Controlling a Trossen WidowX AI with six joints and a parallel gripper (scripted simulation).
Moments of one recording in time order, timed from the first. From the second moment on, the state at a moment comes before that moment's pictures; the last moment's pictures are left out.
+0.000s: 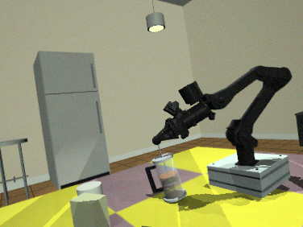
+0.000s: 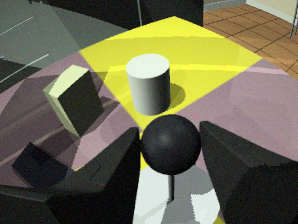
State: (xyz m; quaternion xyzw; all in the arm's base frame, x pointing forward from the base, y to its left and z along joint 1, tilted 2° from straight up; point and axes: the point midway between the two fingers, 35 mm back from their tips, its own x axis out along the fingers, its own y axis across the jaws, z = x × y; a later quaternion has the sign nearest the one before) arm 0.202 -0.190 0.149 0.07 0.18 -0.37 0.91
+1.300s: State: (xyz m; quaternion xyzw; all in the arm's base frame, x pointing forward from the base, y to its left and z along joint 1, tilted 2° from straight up) arm 0.209 -0.197 0.133 0.08 0.21 -0.36 0.90
